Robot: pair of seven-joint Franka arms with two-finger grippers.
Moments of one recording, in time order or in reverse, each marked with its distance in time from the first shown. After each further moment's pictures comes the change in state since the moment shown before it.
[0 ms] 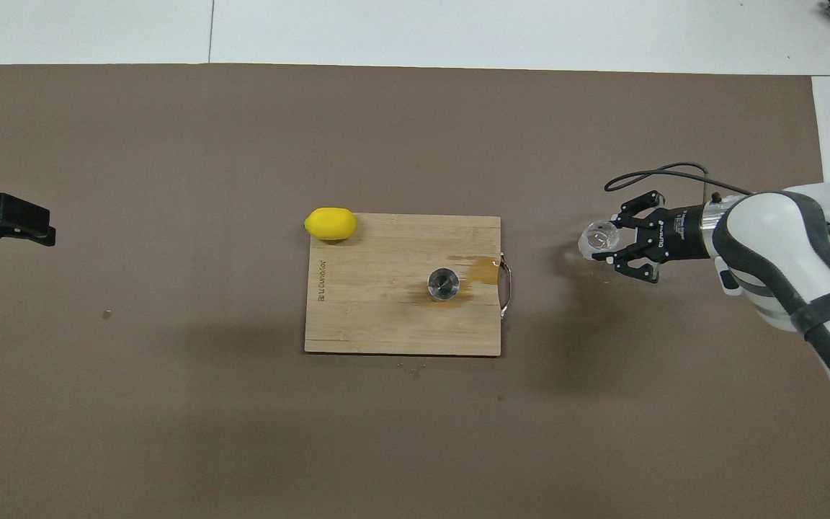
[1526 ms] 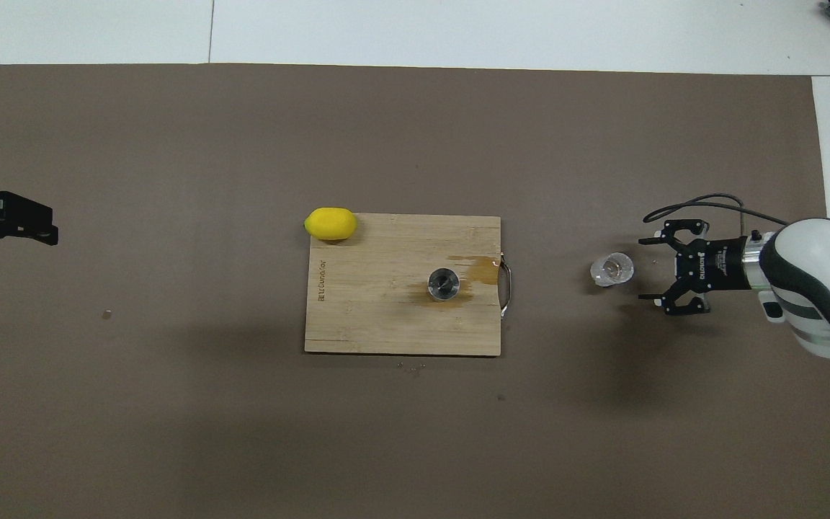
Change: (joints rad) left arm -0.004 0.000 0.001 0.000 0.000 0.000 -0.026; right arm -0.122 -0.046 -0.006 -0.109 -0.060 -0.007 -0.269
